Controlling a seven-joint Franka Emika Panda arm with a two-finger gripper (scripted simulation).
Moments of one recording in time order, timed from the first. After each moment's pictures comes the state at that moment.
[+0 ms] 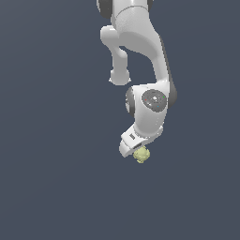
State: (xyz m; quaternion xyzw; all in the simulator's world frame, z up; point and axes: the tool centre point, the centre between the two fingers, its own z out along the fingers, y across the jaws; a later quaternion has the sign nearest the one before) arm 0.056 0.090 0.100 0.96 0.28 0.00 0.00
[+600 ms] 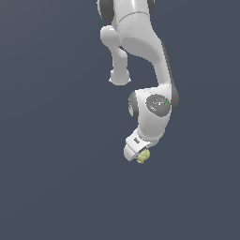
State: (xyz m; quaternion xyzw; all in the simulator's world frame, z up) arm 0.061 0.105 0.087 0.95 0.31 0.00 0.00
